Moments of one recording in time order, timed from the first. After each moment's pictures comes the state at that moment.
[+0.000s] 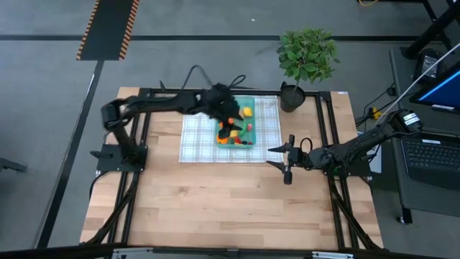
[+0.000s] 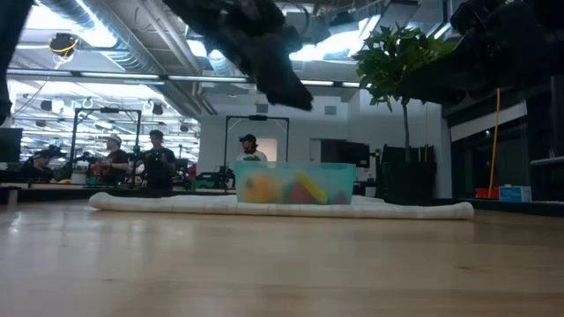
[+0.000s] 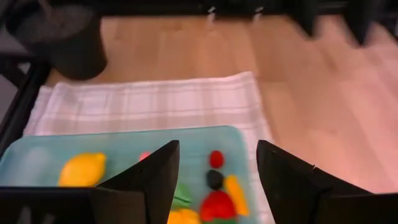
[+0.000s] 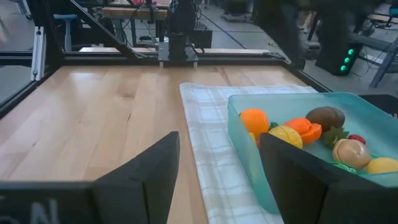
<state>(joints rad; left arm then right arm) 0.36 1.73 1.32 -0.28 0.35 0.25 0.35 1.04 0.22 0.63 0.51 0.05</state>
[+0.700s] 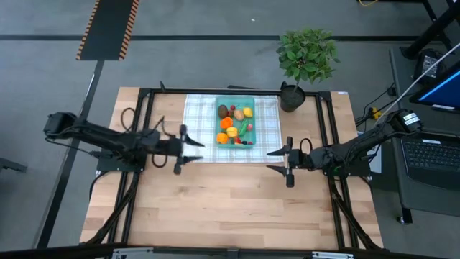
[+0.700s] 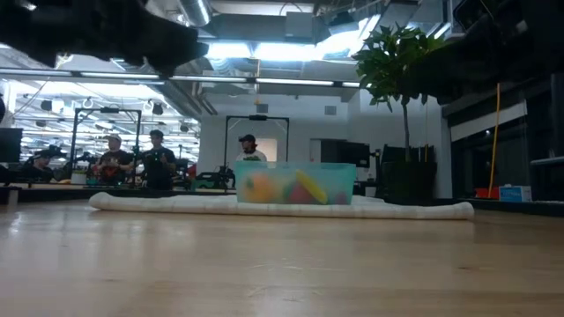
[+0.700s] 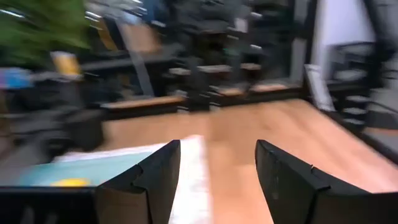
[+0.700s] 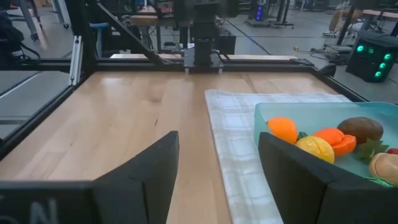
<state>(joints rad) -0.07 0.90 0.26 0.59 -0.06 0.10 0.35 1.04 0.22 0.66 0.41 0.05</state>
